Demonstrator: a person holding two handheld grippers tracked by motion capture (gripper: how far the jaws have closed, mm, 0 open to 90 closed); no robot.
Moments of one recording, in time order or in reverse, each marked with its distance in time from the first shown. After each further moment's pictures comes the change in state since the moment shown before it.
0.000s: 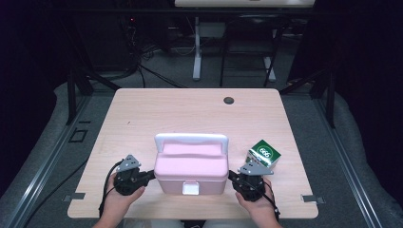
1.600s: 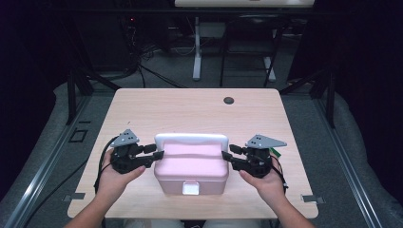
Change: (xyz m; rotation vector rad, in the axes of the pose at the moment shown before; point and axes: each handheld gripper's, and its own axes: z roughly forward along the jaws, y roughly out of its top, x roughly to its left) left arm -0.006 0.080 -0.026 -0.078 -0.039 0.080; right arm -0.020 0.079 -0.024 -0.109 0.170 -0.027
